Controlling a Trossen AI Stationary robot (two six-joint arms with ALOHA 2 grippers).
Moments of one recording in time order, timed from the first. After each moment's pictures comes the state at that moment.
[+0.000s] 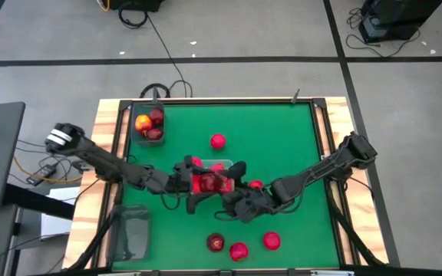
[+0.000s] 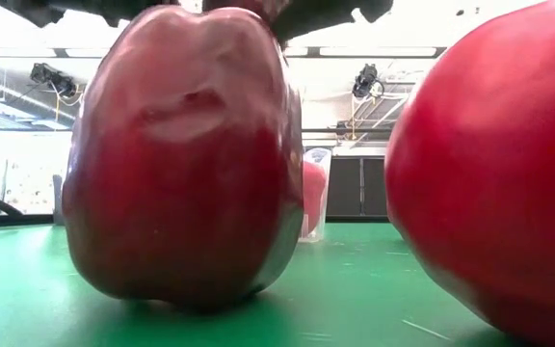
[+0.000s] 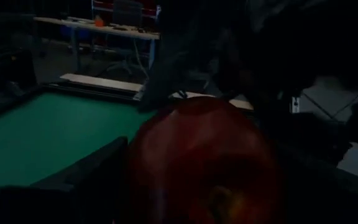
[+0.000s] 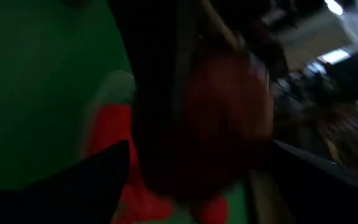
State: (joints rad) left arm -0.37 1.40 0.64 0.68 -0.46 -0.19; right arm 0.45 1.80 1.40 -0.33 0.83 -0.33
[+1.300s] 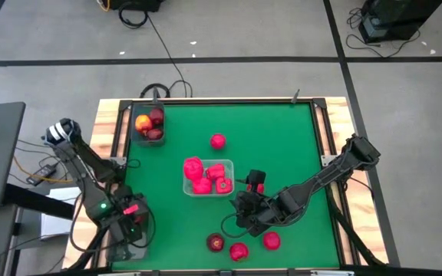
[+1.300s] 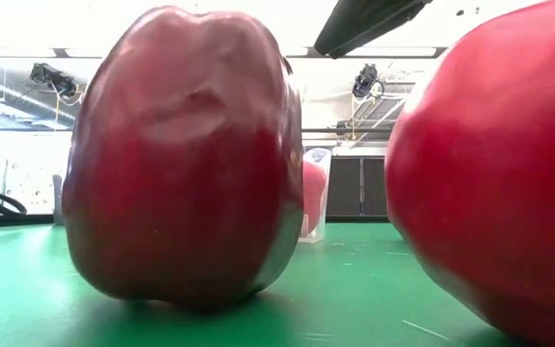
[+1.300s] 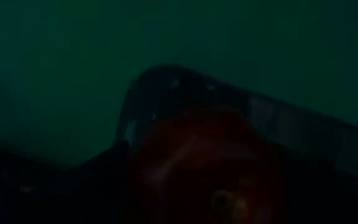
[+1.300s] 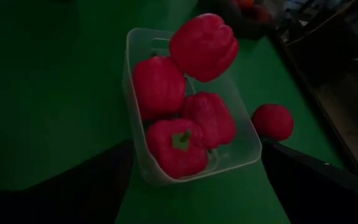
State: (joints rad) left arm -0.98 1.33 0.96 -1.12 -0.13 -1.34; right arm 0.53 1.79 1.40 -0.68 0.82 0.45
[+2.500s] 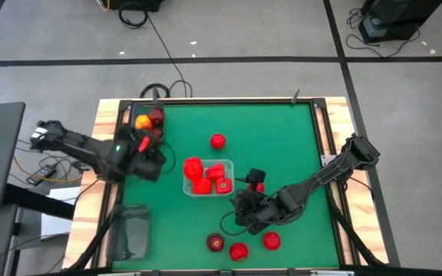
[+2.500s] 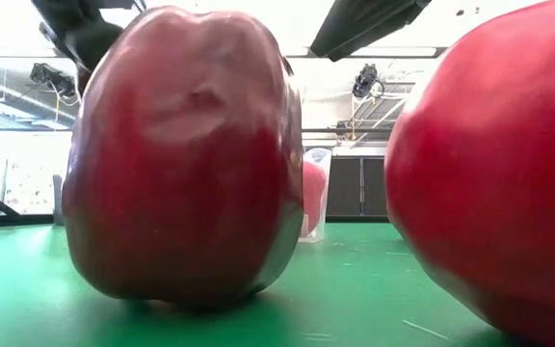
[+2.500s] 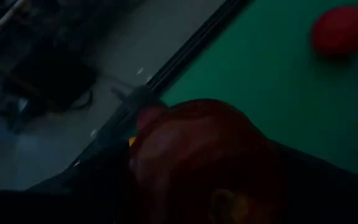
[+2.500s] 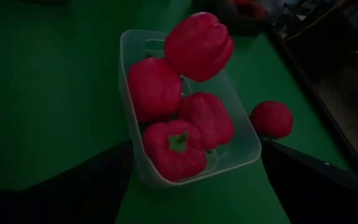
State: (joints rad) left arm -0.31 1.15 1.04 -1.47 -0.94 -1.06; right arm 0.52 1.79 1.40 -0.67 0.81 0.48
